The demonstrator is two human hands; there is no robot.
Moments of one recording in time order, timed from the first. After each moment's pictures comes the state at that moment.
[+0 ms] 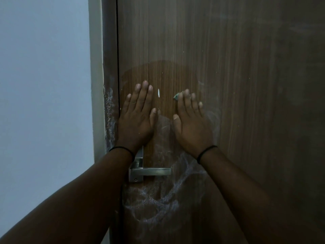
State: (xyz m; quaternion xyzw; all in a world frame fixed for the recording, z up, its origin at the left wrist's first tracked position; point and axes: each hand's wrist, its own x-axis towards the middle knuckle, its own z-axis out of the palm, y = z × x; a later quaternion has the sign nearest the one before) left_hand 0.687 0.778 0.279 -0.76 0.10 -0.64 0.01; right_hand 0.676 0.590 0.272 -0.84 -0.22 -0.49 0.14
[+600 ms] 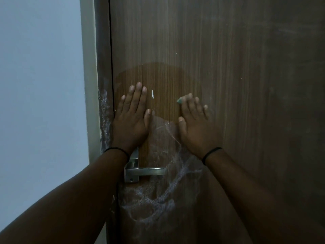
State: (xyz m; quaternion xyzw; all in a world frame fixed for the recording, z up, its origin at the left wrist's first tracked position) left_hand 0.686 0.779 0.280 -0.77 0.10 -0.63 0.00; right_hand 0.680 0.558 0.266 -0.84 -0.19 -0.49 0.12
